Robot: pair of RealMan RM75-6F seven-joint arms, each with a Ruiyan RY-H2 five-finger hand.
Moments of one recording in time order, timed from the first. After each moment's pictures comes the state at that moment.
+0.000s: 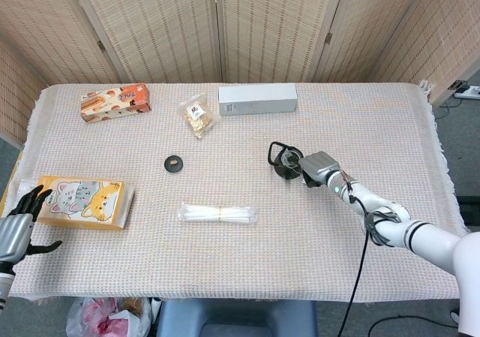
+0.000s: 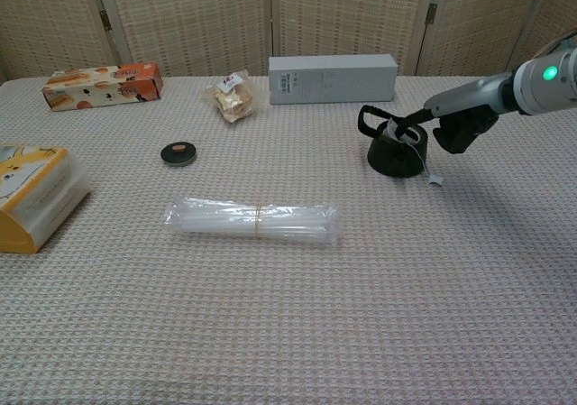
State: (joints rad) left arm -0.22 -1.07 -0.07 -1.54 1.33 1.23 -0.08; right arm 1.03 -1.36 0.09 -1.14 -1.13 0.27 0.03
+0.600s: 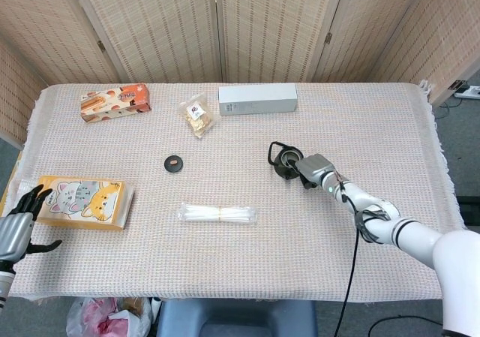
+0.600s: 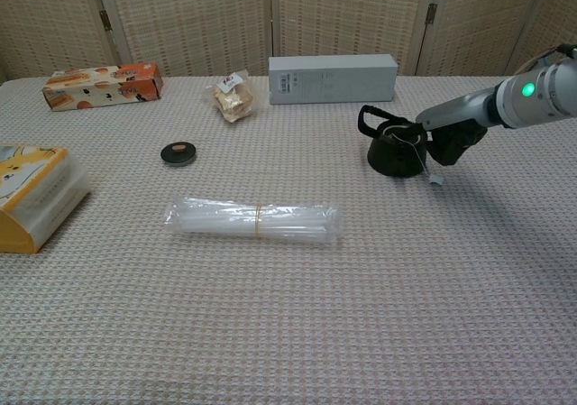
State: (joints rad) left arm -0.22 -1.07 -0.07 -1.54 1.33 1.22 -0.08; right arm 1.05 -1.44 0.08 -1.05 -1.15 0.23 0.07
